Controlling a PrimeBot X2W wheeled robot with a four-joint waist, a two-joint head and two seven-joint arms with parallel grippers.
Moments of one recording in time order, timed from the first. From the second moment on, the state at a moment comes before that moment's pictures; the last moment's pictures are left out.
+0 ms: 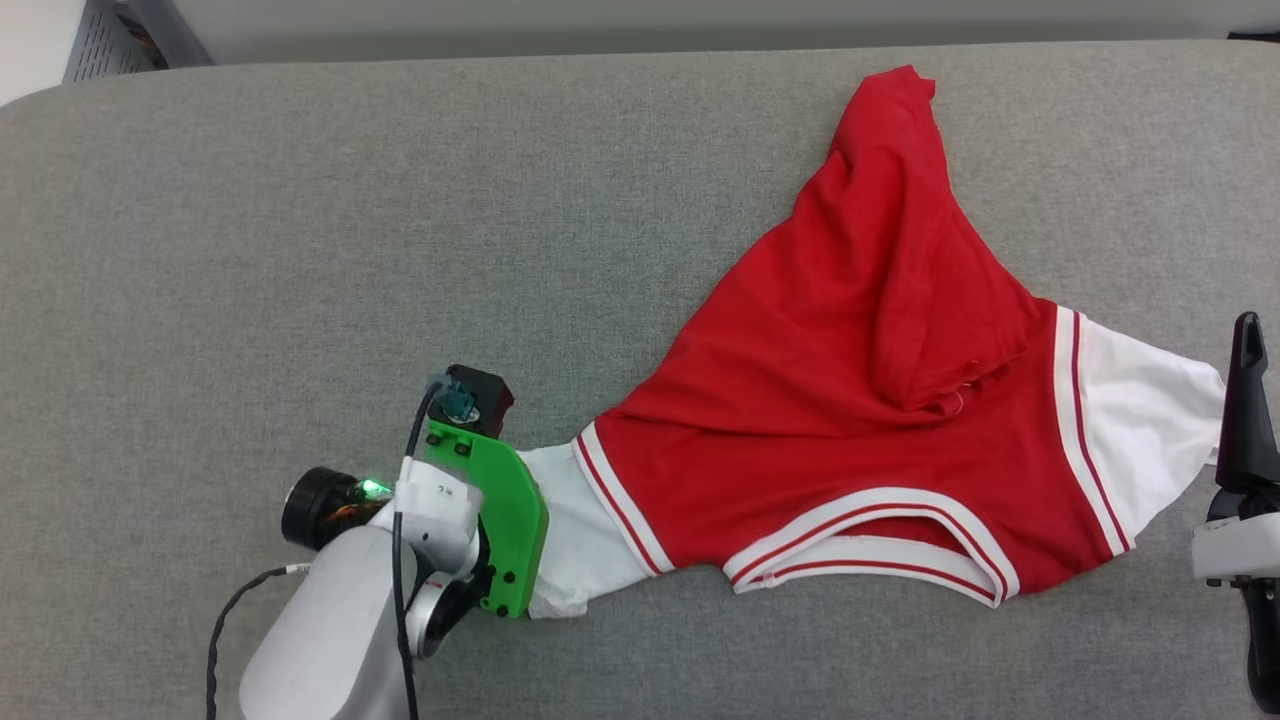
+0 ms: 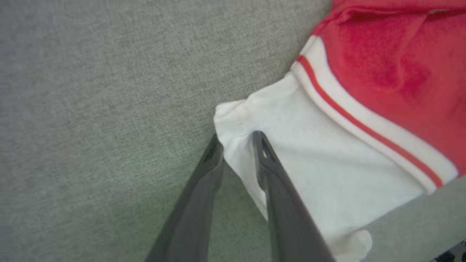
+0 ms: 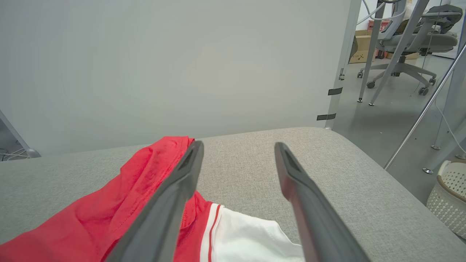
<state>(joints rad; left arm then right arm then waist) -0.35 0.23 -0.39 0.24 -0.37 -0.04 0.71 -0.07 -0.14 -0.25 -0.19 0.25 0.13 -0.08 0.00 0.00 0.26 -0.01</state>
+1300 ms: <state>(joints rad) -0.62 0.43 -0.39 0.47 -0.36 -0.04 0.10 -0.10 -0.12 -0.21 -0.12 0.22 0.13 -0.11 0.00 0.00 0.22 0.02</state>
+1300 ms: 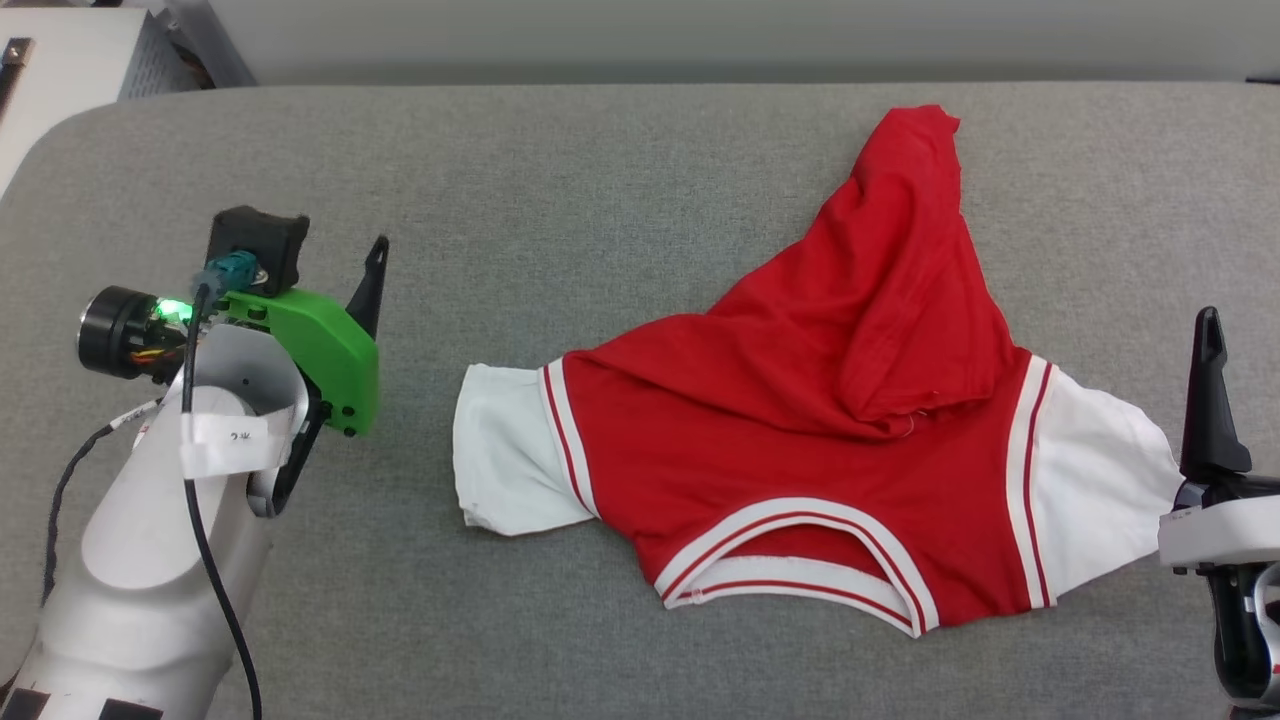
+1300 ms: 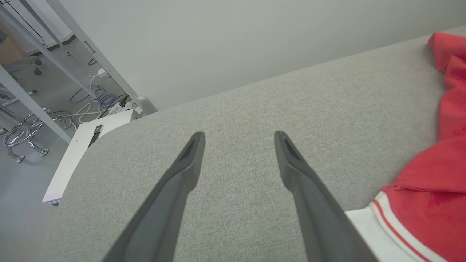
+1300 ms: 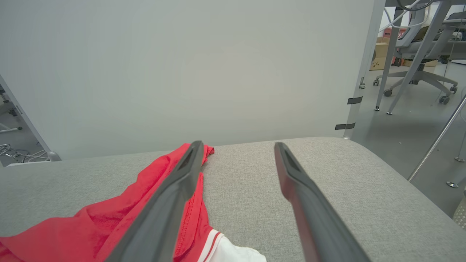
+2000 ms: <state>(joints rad) -0.13 0.24 -0.29 0.15 -0.40 0.07 -0.26 -0.01 -0.14 -0.23 -0.12 0.22 0.13 -0.09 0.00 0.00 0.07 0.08</state>
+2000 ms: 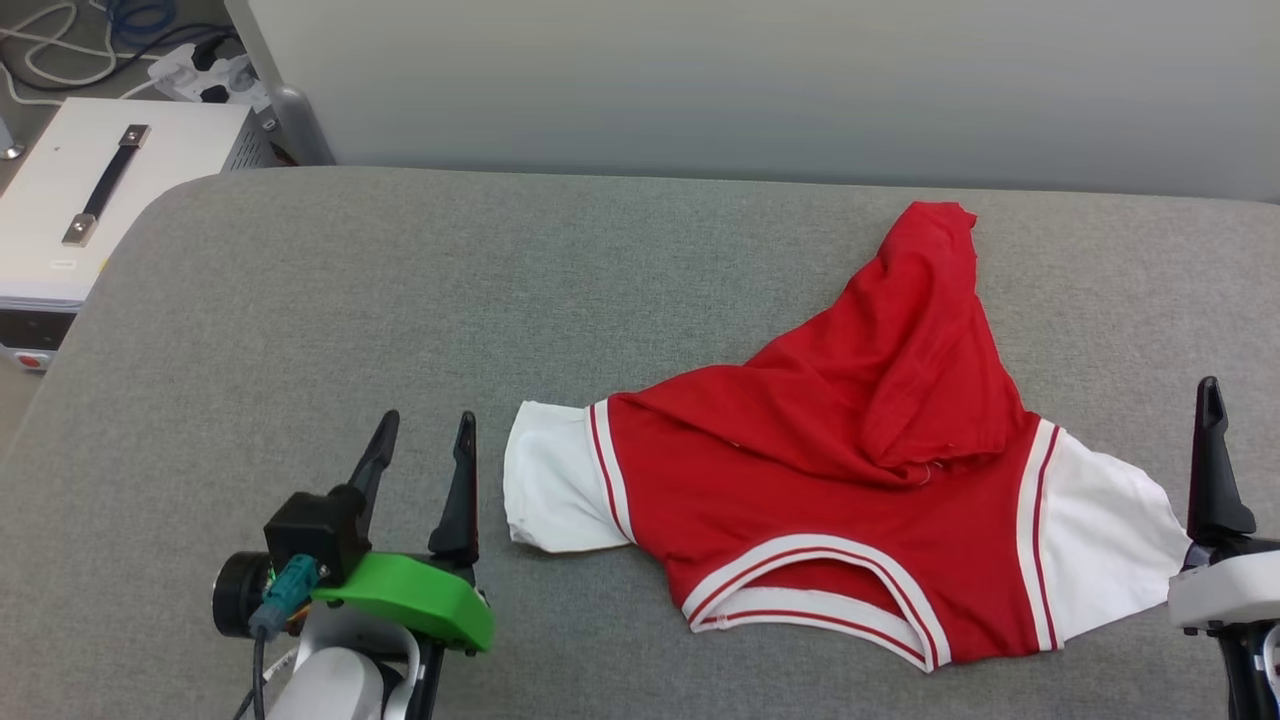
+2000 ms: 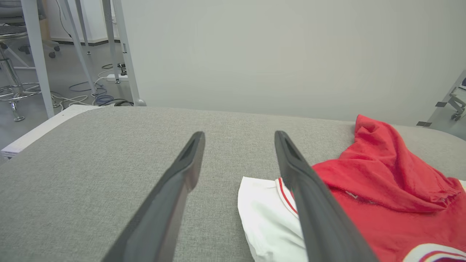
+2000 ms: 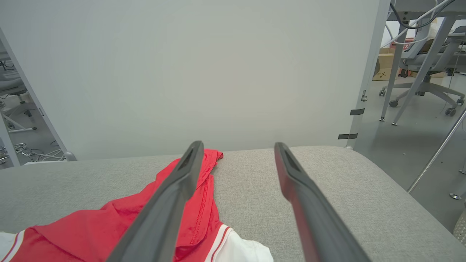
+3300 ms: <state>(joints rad) -0.24 0.33 -0.41 0.18 -0.42 0.20 0.57 -0.04 -0.13 -0.20 -0.15 0.25 0.13 -0.07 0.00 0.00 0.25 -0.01</state>
